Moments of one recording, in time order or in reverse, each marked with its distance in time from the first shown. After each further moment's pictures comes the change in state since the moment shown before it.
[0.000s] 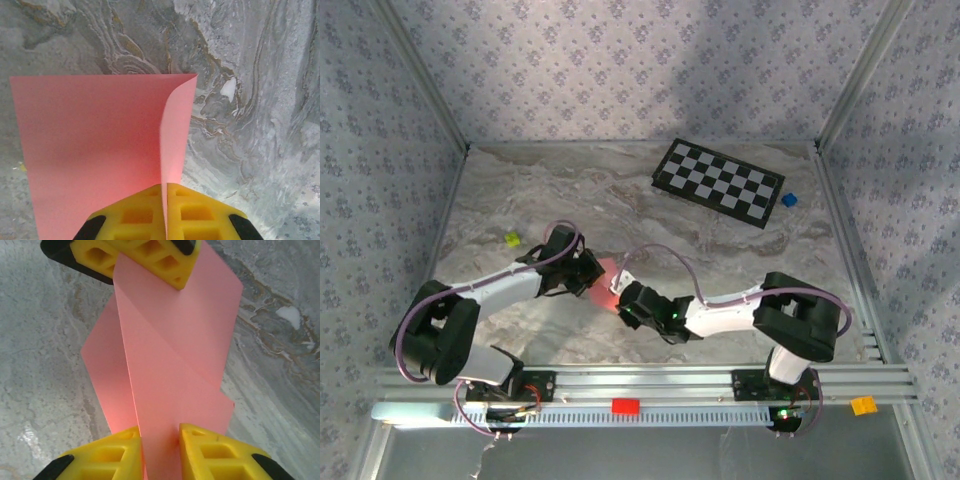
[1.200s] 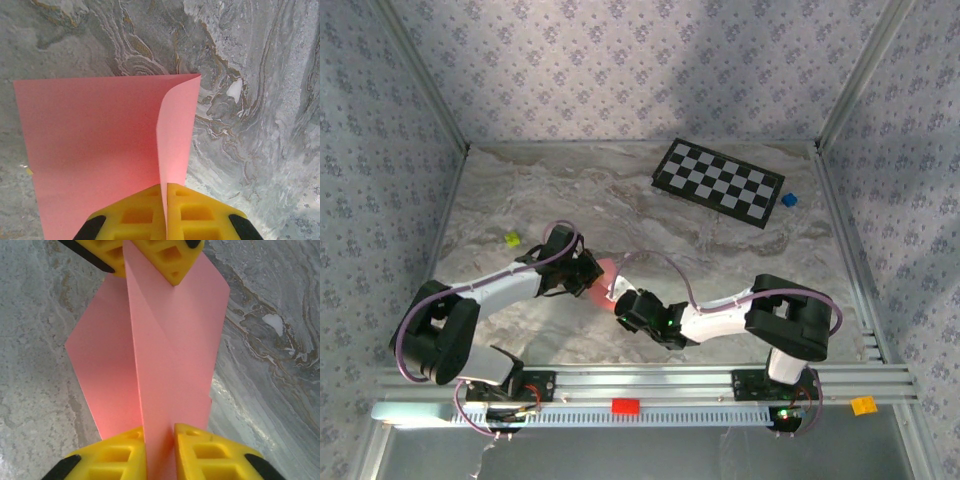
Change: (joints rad) left arm 0.007 0.000 0.000 -0.011 0.003 0.000; right arm 0.043 0.039 0.002 0.023 0.115 -0.050
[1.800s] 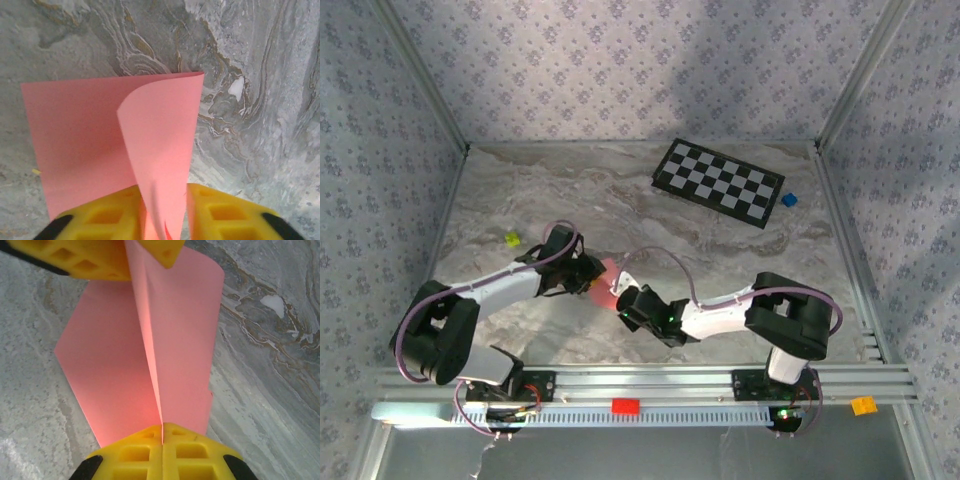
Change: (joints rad) left arm 0.006 -0.006 0.002 -0.015 0.002 0.018; right arm -0.033 0.000 0.002 -0.019 -0.047 0.100
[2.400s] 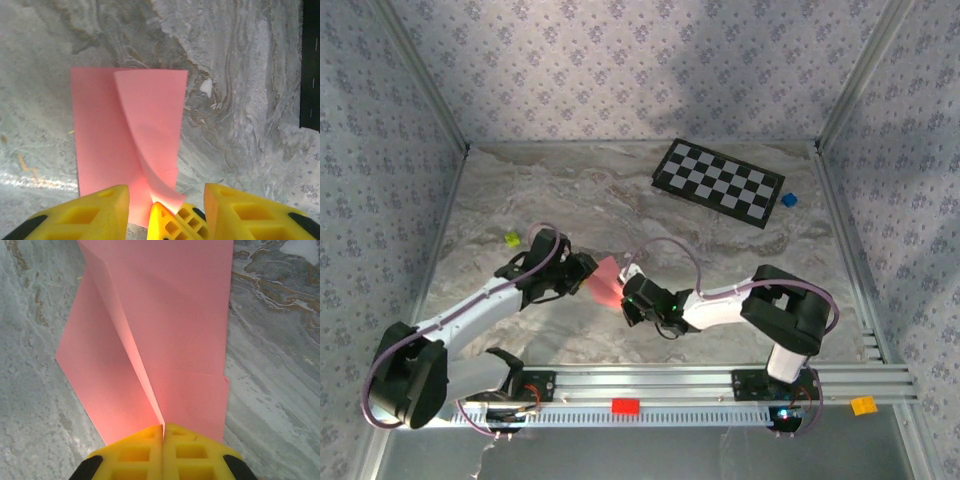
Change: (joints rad) left arm 0.000 -0.241 -0.050 -0.105 -0.068 -0.002; right arm -0.098 0.022 0.000 0.017 -0.223 0.196
